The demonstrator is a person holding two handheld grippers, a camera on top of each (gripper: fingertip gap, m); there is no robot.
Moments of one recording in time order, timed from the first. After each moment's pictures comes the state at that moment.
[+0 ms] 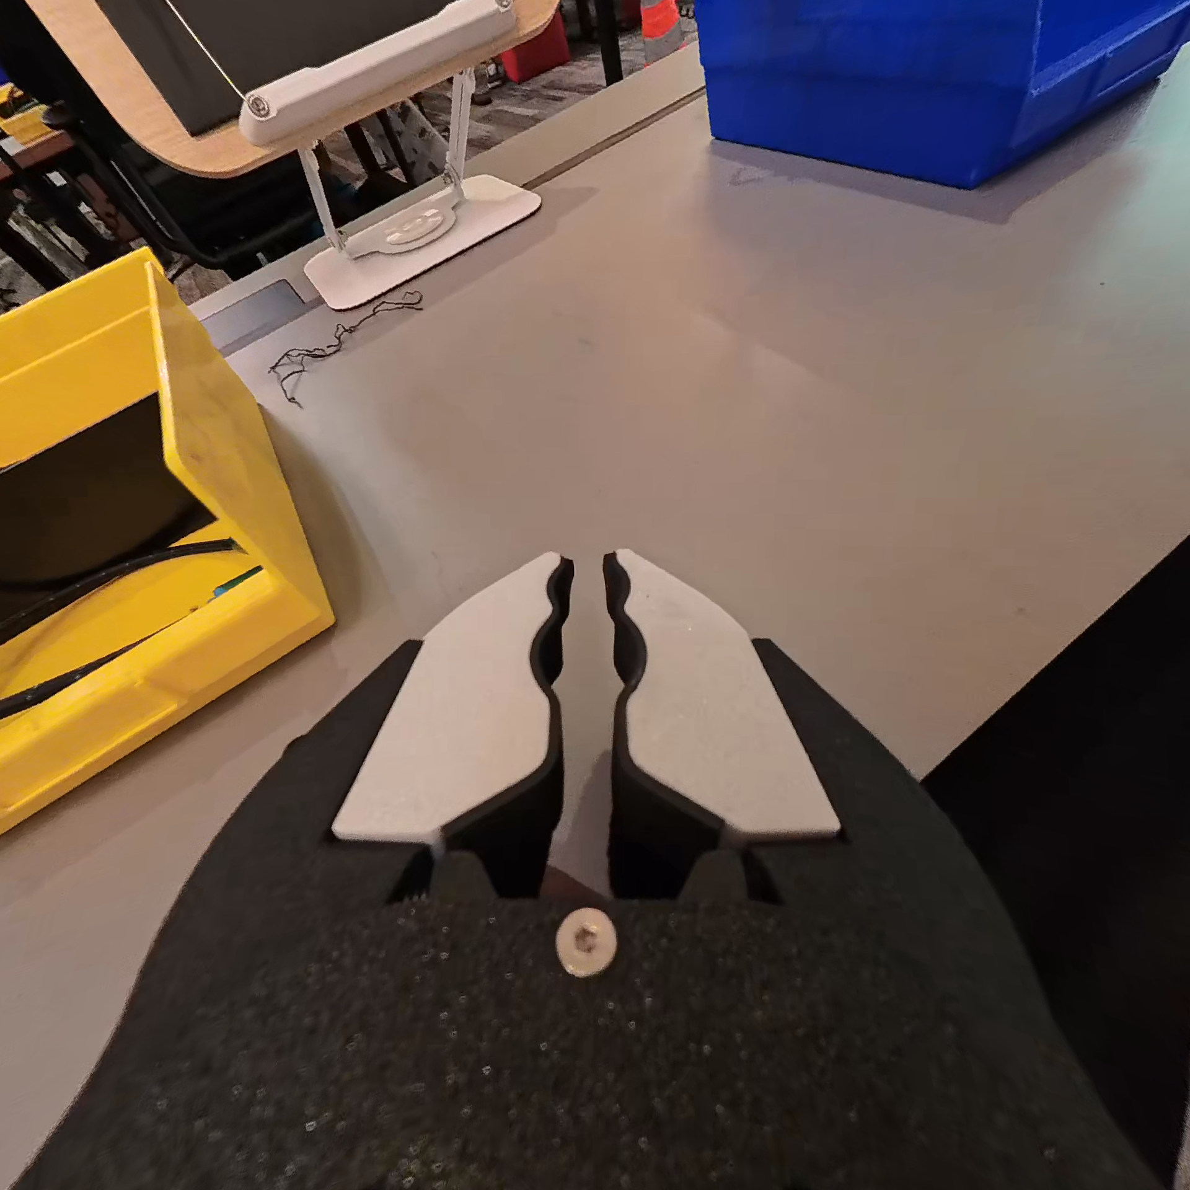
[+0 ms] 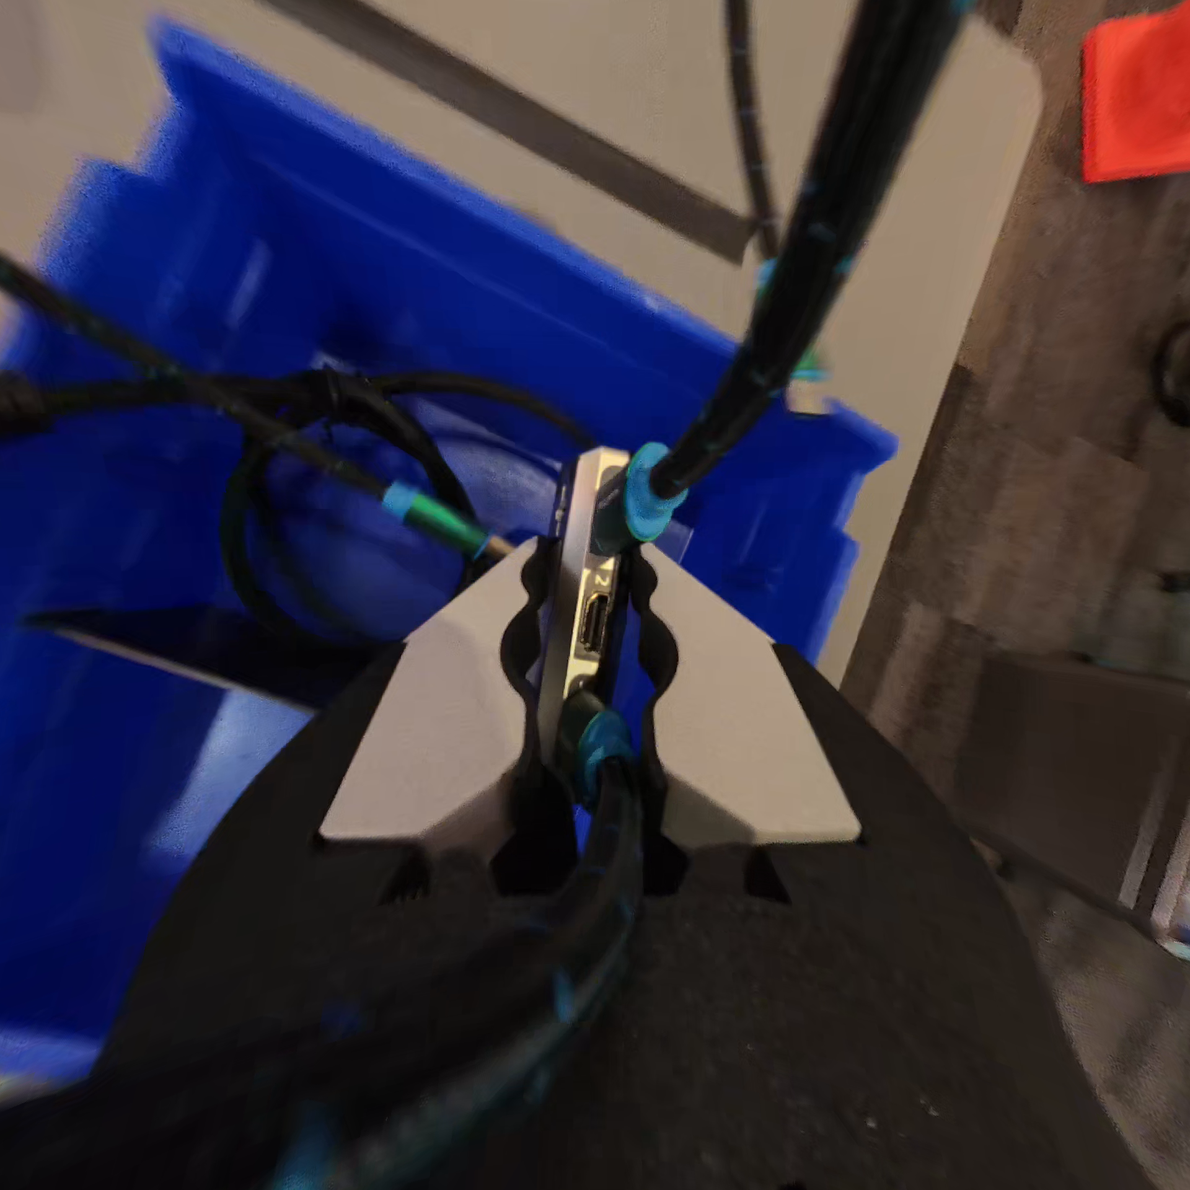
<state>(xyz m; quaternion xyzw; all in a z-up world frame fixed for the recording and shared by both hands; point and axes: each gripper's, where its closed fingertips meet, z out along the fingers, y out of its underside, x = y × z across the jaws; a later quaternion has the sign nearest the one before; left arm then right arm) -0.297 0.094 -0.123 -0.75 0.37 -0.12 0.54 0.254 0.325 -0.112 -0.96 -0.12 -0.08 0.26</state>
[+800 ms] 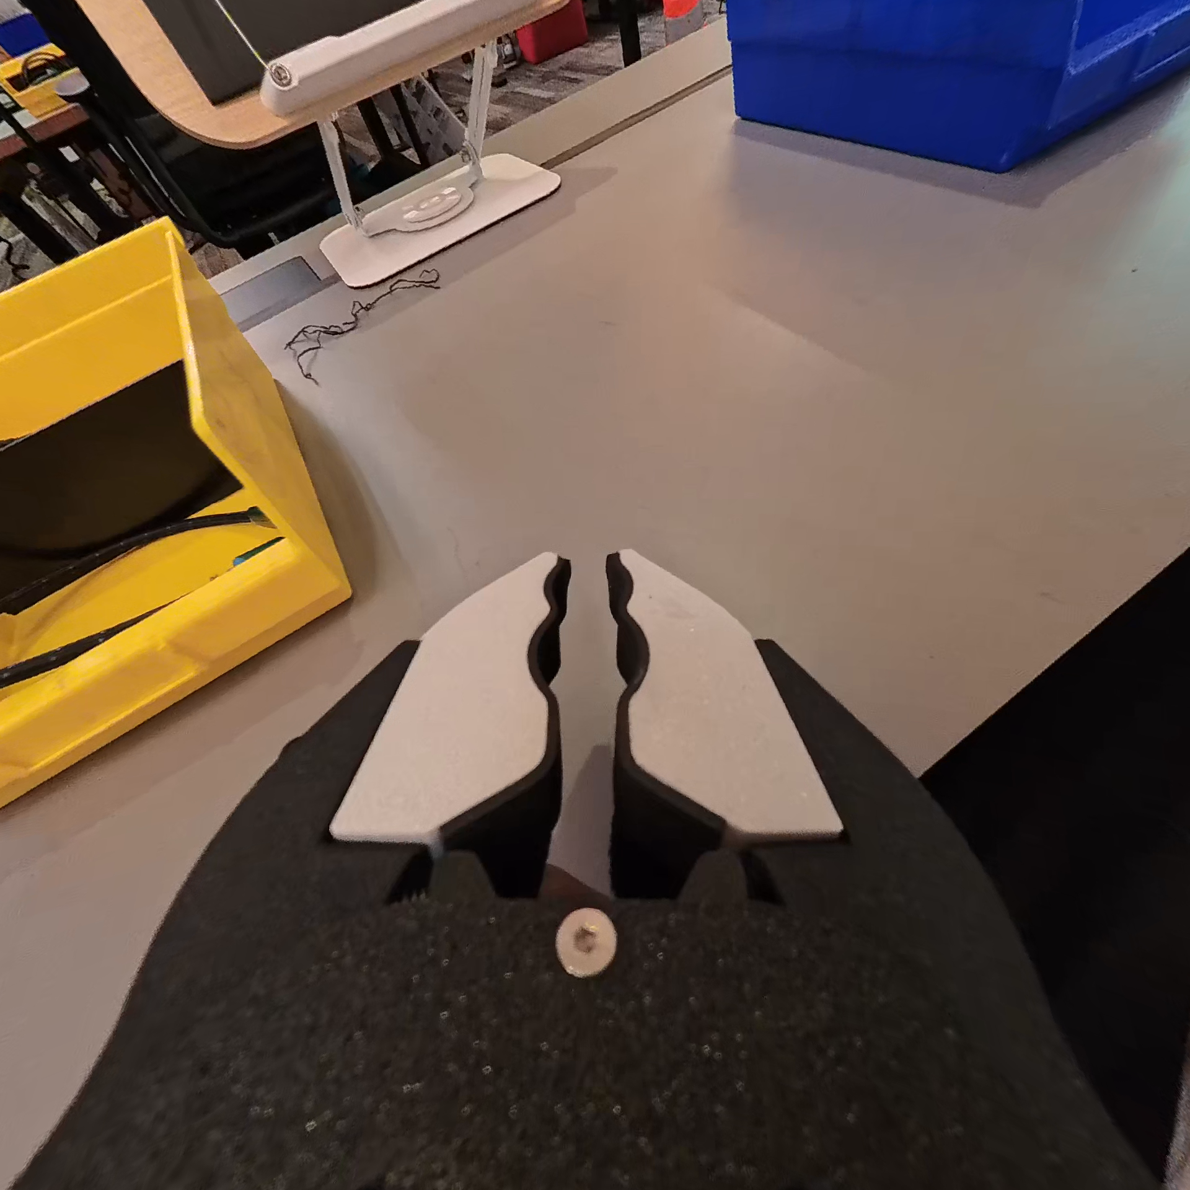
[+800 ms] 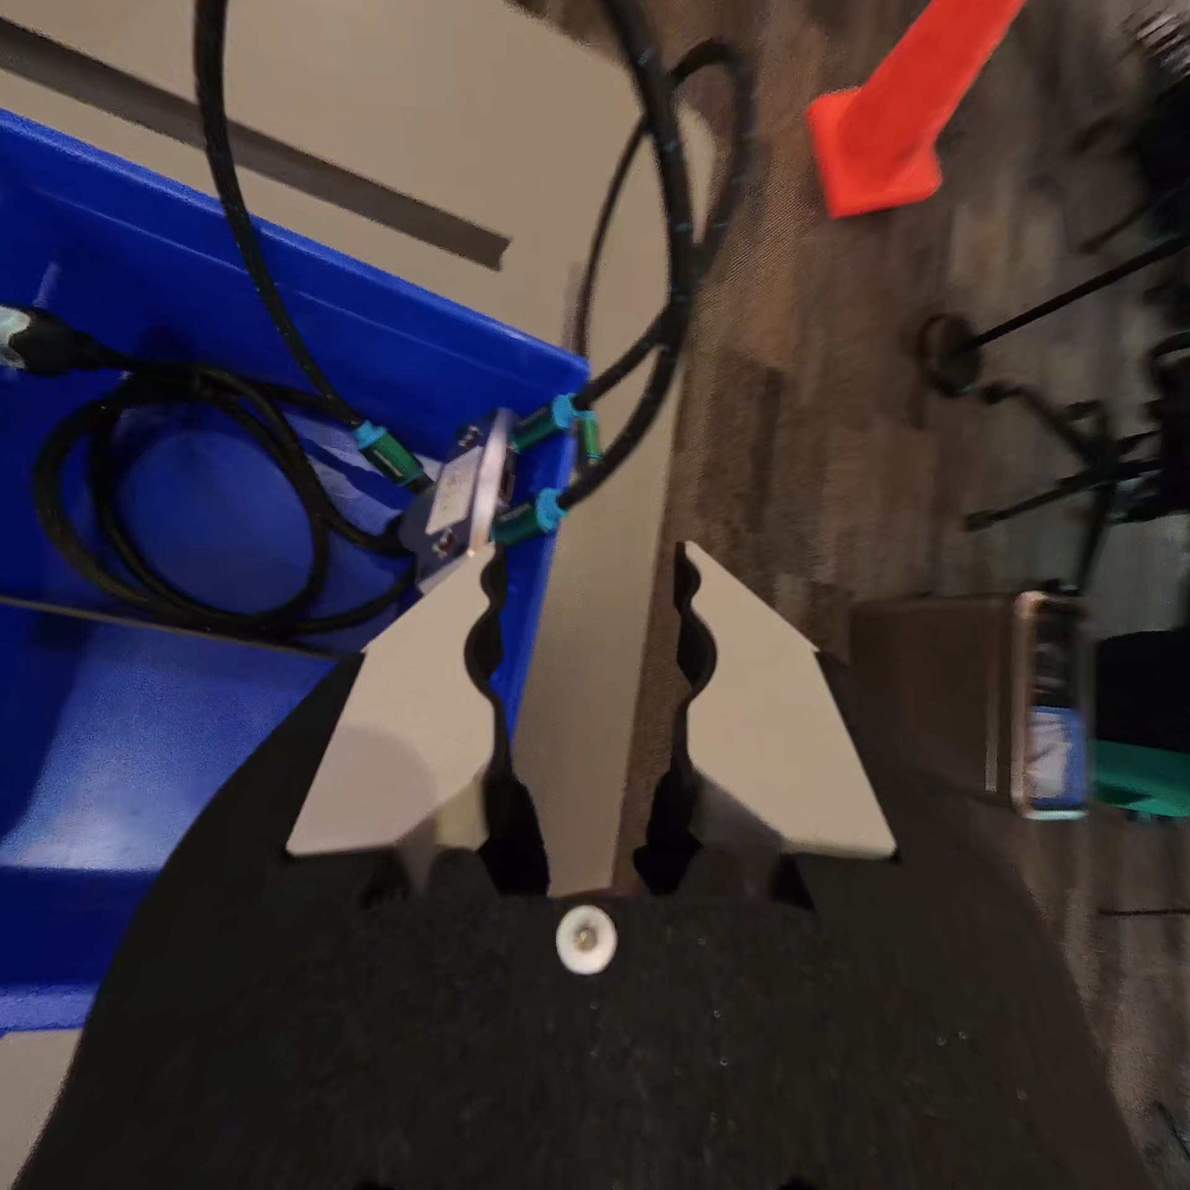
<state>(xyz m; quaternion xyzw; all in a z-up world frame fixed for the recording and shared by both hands) -0.308 0.094 -0.126 -0.75 0.36 -0.11 0.54 0.322 0.283 -0.038 -0.93 -0.05 -0.17 0.32</state>
